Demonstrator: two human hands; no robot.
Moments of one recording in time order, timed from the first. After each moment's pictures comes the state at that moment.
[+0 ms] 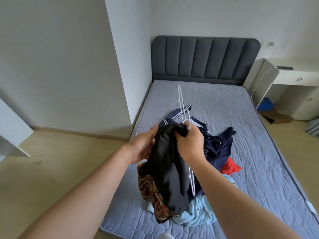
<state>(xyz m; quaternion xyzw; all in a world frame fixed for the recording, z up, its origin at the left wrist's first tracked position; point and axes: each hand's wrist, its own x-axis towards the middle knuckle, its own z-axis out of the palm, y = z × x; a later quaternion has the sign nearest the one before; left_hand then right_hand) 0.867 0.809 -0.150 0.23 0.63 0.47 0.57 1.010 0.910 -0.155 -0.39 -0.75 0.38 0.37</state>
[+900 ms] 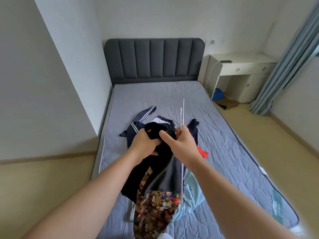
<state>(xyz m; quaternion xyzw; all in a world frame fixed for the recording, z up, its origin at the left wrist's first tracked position) 0.938 0.884 -0.159 0.39 0.68 0.47 0.41 1.090 0.922 -0.145 -0.47 -0.65 0.49 0.35</state>
